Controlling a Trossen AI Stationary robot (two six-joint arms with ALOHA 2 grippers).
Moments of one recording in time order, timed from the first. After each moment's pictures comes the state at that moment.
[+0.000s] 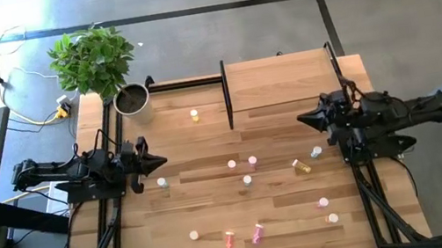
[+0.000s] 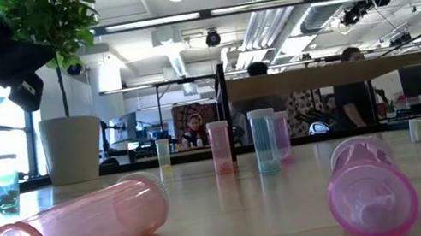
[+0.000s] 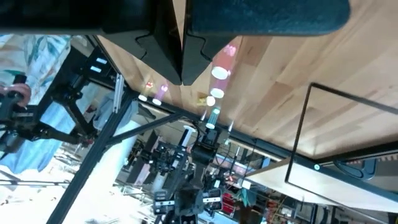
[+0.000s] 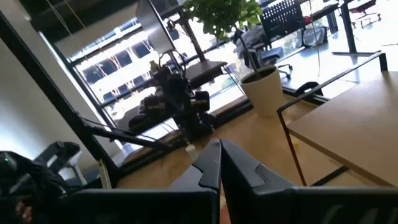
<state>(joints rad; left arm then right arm) 0.00 0.04 0.01 0.03 -0.12 -0.39 0.07 0.32 0.37 -0.05 0.24 0.44</state>
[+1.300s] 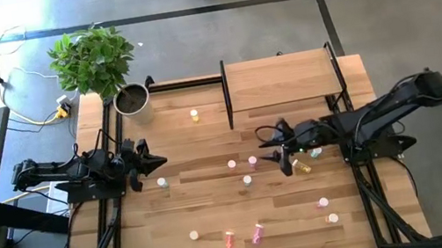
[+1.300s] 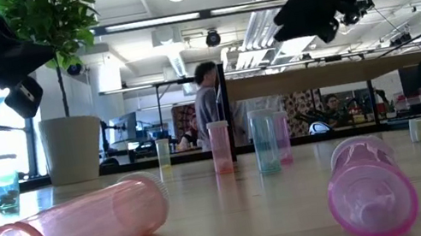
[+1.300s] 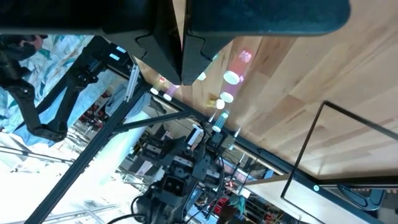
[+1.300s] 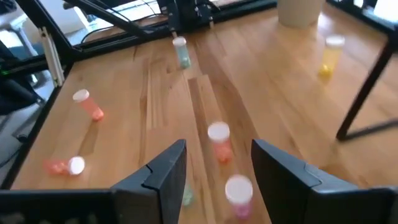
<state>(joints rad) 0.00 0.04 0.01 0.03 -0.12 -0.55 0.16 1.16 0.58 0.14 0.19 0.29</state>
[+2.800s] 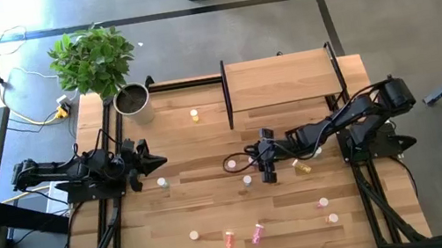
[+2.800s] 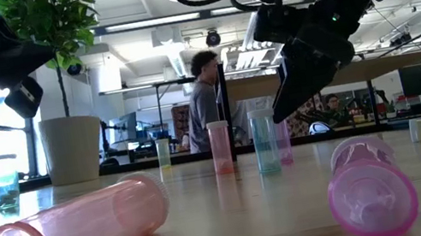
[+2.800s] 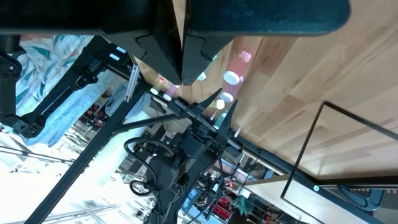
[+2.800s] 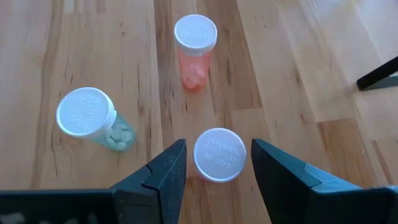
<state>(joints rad) 0.00 0.04 0.01 0.03 -0.12 -0.55 0.13 1.59 0.77 -0.03 0.20 0.15</state>
